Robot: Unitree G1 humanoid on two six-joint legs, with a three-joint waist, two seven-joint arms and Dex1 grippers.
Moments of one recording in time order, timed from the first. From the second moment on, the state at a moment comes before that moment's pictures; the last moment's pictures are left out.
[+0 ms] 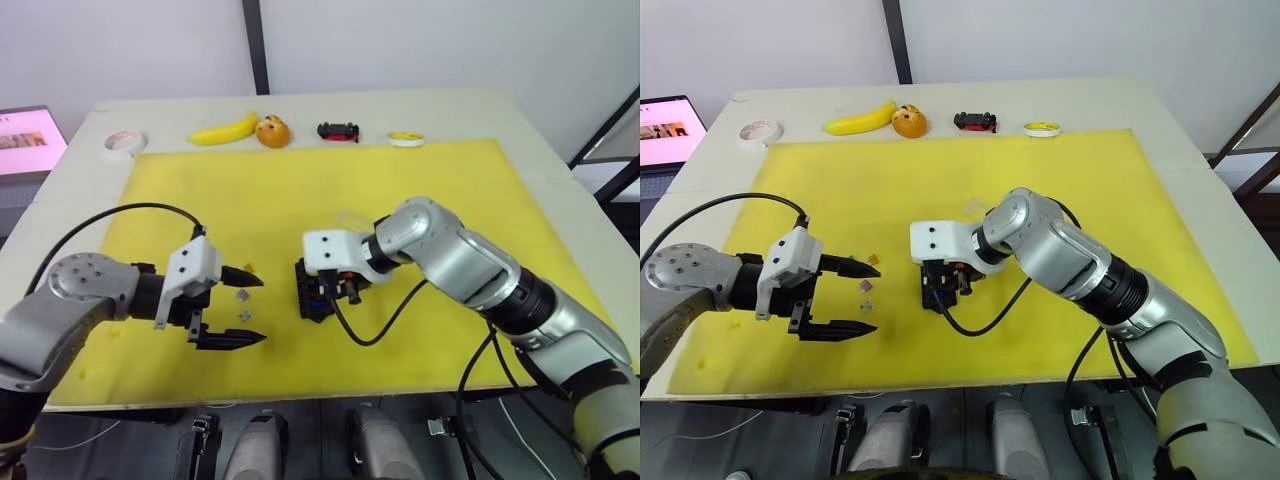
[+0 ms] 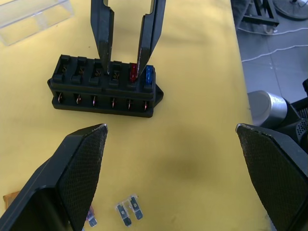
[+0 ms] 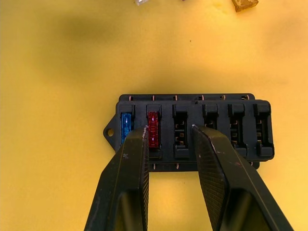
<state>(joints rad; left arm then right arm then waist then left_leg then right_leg) -0.24 1.00 0.02 -0.44 -0.62 0.58 -1.20 -1.00 -0.60 0.69 -0.25 0.06 0.92 1.19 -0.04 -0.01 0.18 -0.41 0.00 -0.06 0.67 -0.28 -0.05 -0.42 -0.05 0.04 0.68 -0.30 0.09</state>
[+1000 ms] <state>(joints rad) -0.27 1.00 0.01 -0.41 -0.60 0.58 -1.22 -0.95 -0.64 0.53 -0.31 0.22 0.97 1.18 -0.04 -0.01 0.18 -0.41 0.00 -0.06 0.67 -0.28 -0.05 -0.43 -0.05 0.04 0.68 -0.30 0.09</state>
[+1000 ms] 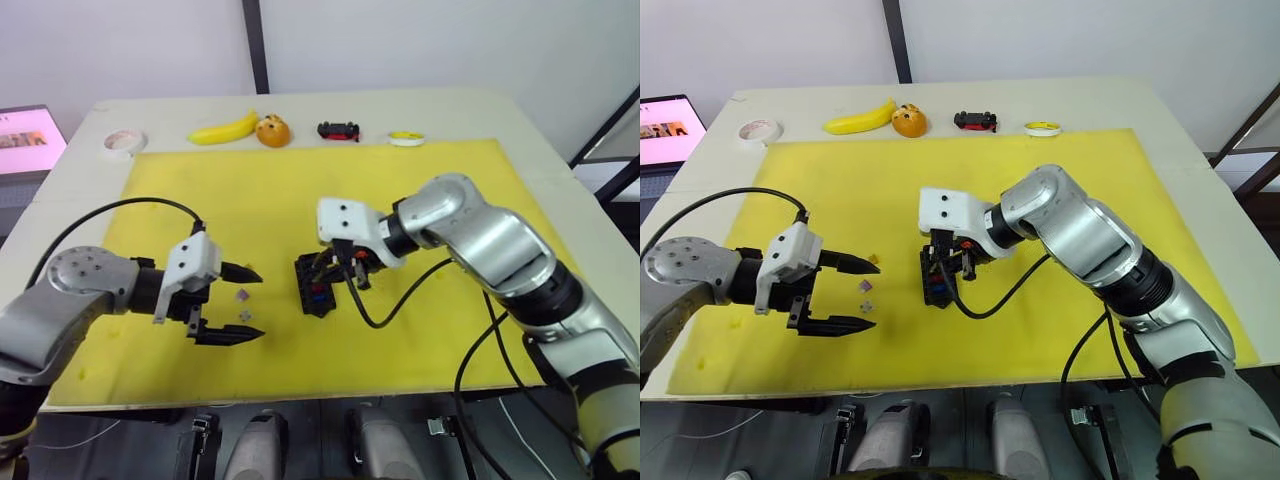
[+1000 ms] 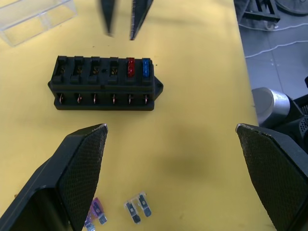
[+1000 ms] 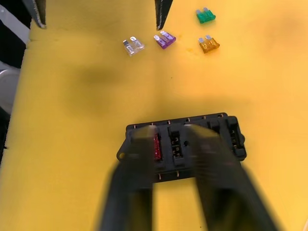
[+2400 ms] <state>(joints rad) -0.28 1.00 0.04 -0.40 -0.61 0.62 -1.18 -0.89 -0.64 0.43 -0.34 0.30 0.90 1.17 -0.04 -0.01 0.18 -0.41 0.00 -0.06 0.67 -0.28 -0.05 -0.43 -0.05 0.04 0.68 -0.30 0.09</state>
